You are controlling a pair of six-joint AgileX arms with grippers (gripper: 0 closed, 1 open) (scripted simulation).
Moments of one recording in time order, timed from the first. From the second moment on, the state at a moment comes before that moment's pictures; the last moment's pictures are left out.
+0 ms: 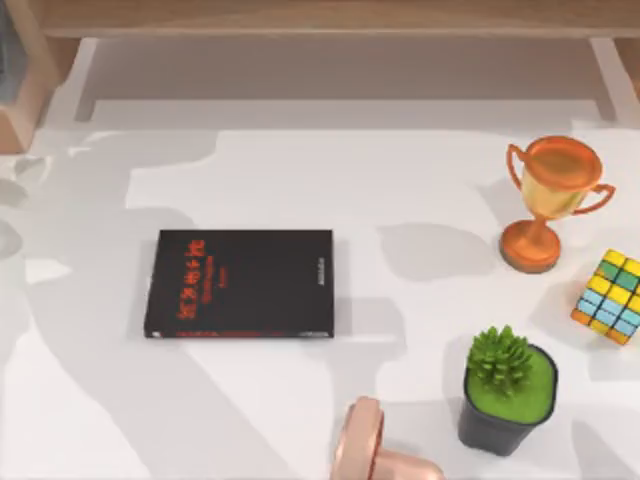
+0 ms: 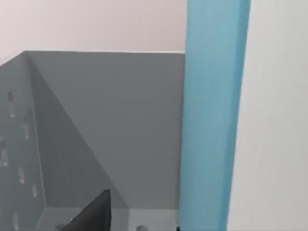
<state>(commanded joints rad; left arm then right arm) 0.39 2.10 1.54 0.55 0.43 0.00 0.00 0.00 0.00 0.00 0.00 0.00</state>
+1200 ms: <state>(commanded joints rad) 0.38 2.13 1.58 0.53 0.42 0.00 0.00 0.00 0.00 0.00 0.00 0.00</state>
